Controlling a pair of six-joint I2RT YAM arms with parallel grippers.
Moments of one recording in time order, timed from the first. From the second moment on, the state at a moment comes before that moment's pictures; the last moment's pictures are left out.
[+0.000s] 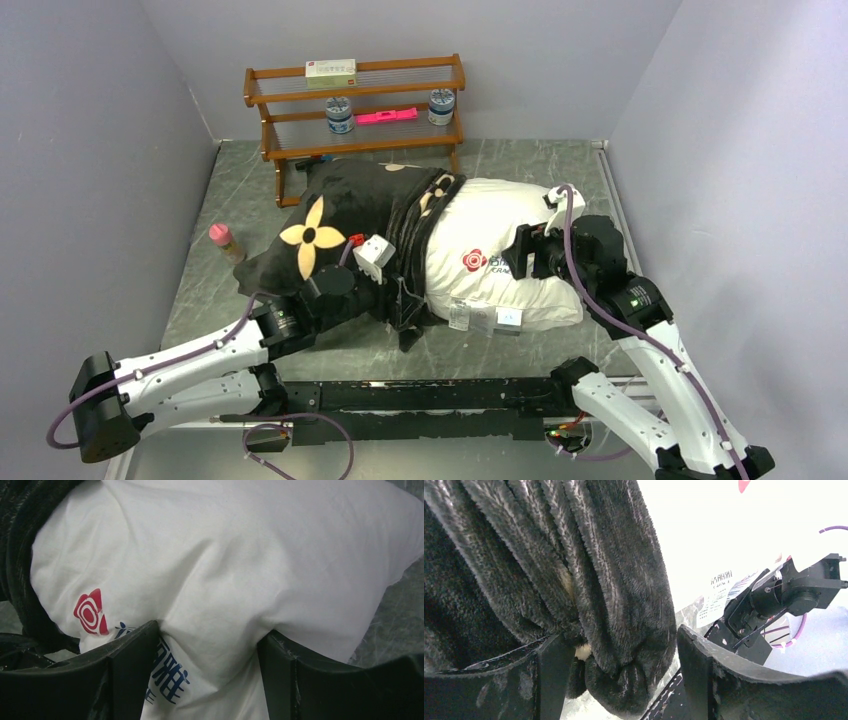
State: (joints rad) left arm -1.02 0.89 0.60 -0.02 -0.08 -0.43; right arm 0.43 0.75 0.98 -0.71 -0.02 0.18
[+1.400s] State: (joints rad) left arm -1.00 1.06 0.67 -0.09 -0.18 -0.50; right arm 1.05 0.94 0.84 -0.44 -0.11 -0.11
